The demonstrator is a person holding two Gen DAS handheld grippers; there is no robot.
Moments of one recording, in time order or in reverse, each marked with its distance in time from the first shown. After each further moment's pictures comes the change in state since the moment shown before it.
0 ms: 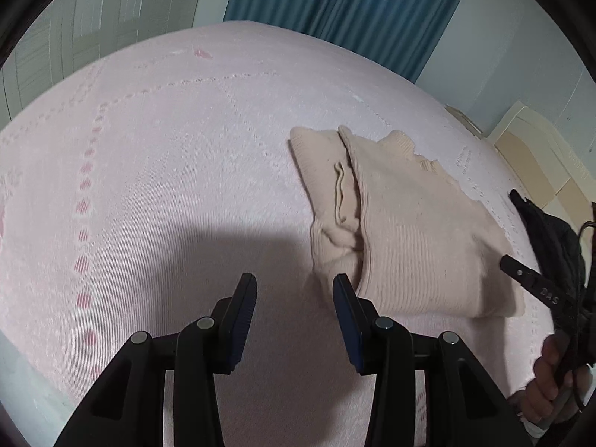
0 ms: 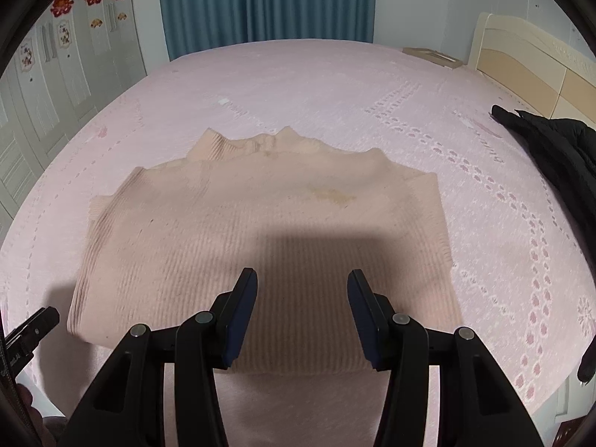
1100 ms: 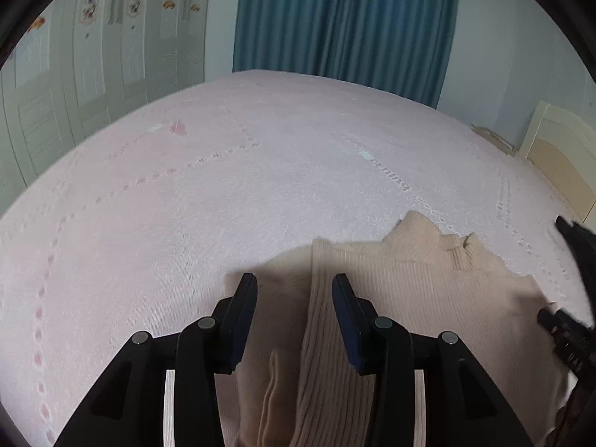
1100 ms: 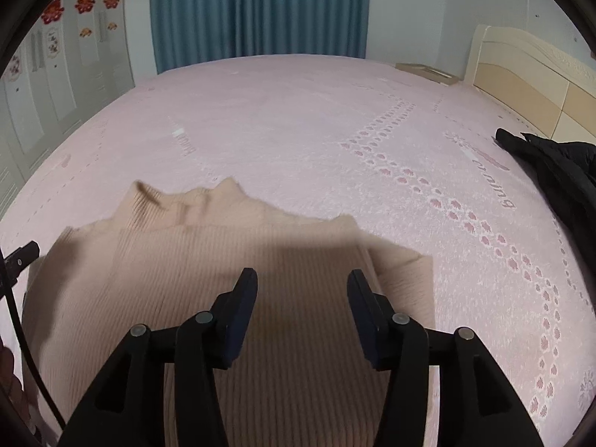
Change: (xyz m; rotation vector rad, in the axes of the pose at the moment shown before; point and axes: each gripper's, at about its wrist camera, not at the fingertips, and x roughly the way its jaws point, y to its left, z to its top) left arm 0.079 -0.078 0.096 0.077 -0.185 0.188; right arm 0.077 -0.053 0.069 -0.004 -0.063 -0.021
